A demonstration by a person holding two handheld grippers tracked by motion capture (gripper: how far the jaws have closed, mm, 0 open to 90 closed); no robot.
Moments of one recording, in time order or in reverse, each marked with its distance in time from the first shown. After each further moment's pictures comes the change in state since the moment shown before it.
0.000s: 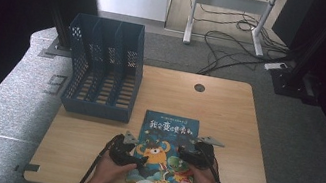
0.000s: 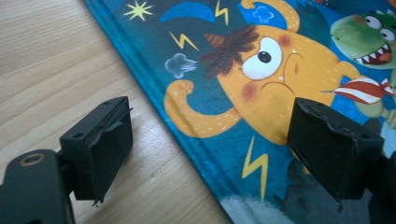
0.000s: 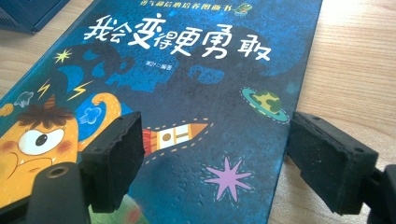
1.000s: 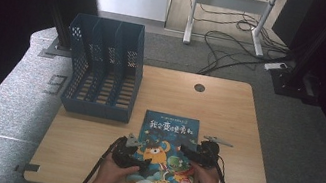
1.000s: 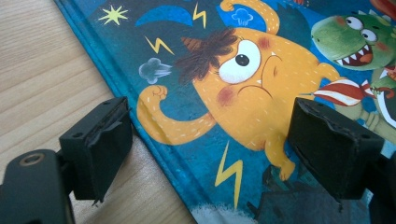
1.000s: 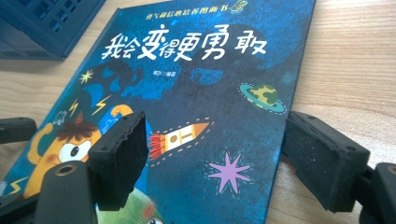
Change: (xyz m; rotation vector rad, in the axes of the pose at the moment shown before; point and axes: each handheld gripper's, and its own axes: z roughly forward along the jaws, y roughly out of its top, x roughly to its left) left arm -0.009 0.000 0.003 -0.017 -0.015 0.005; right arm -0.014 0.004 -0.007 0.005 0.106 0.156
